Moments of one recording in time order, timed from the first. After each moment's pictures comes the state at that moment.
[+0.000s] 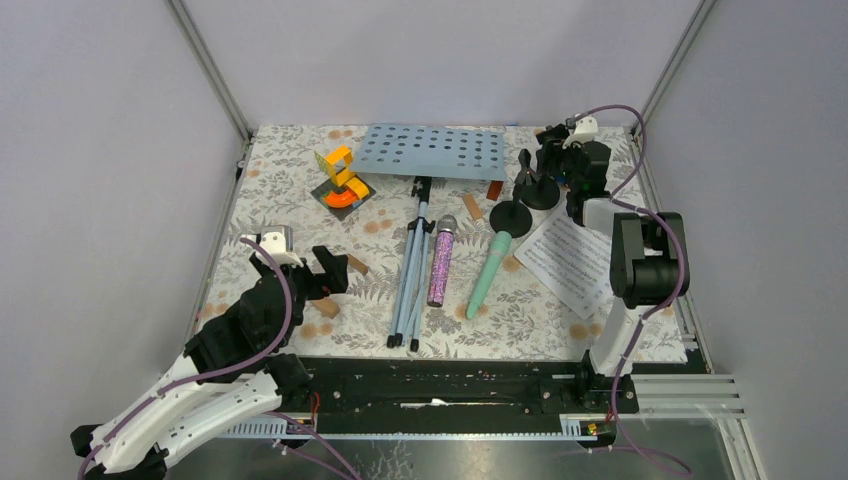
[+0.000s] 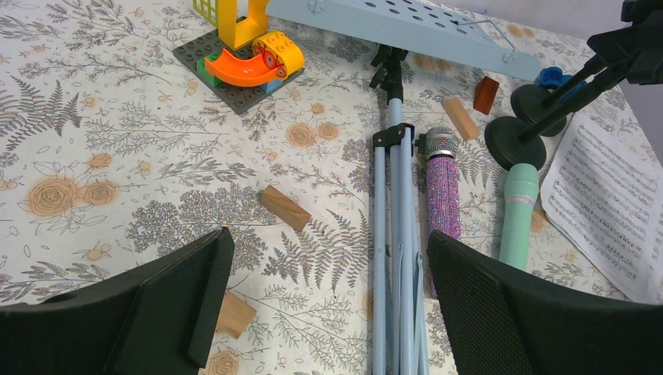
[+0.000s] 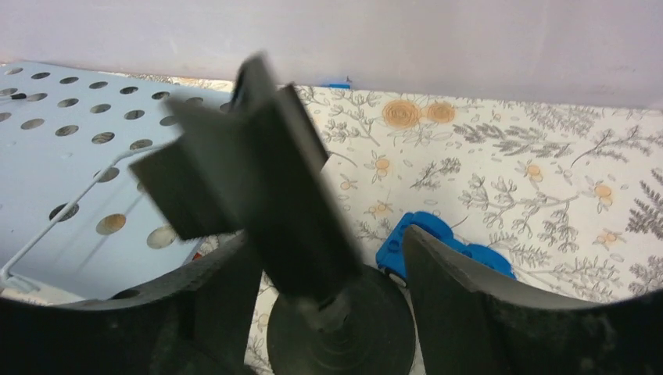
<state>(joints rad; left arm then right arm) -0.90 0.44 0.73 -0.63 -0.71 -0.53 0.01 1.90 1.12 0.60 -0.17 0.03</state>
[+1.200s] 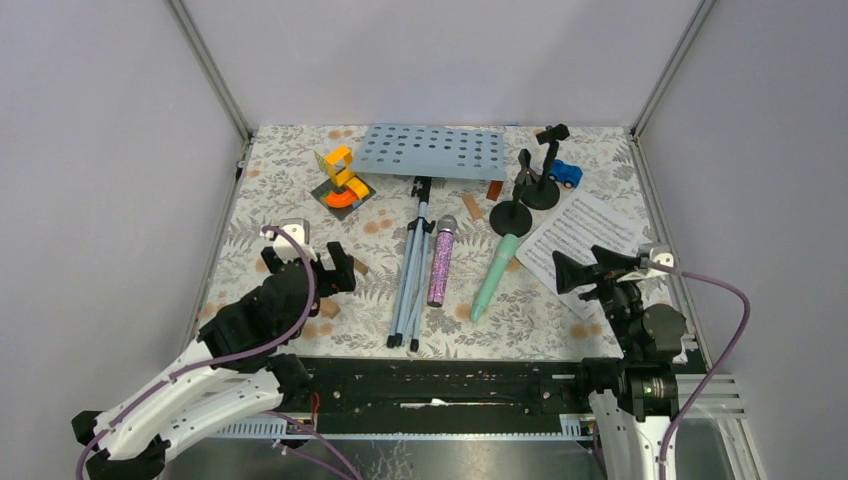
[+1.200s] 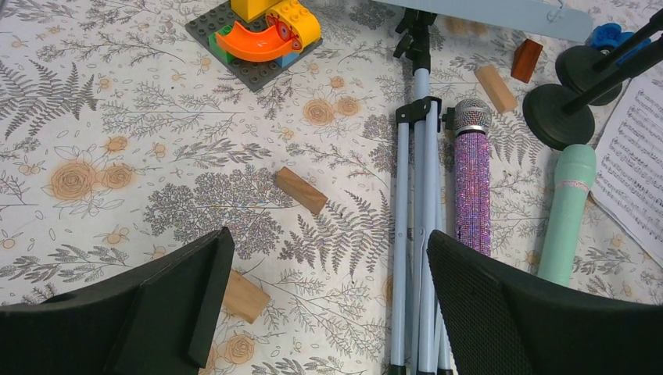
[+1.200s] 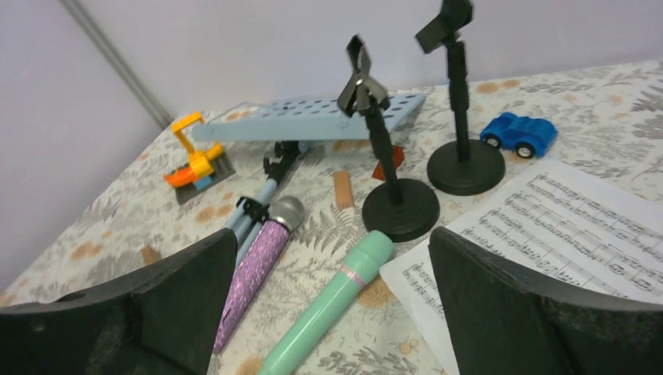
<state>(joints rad) -0.89 0.56 0.77 -0.68 -0.72 -0.55 0.01 0.11 0.45 -0.26 -0.26 0.35</state>
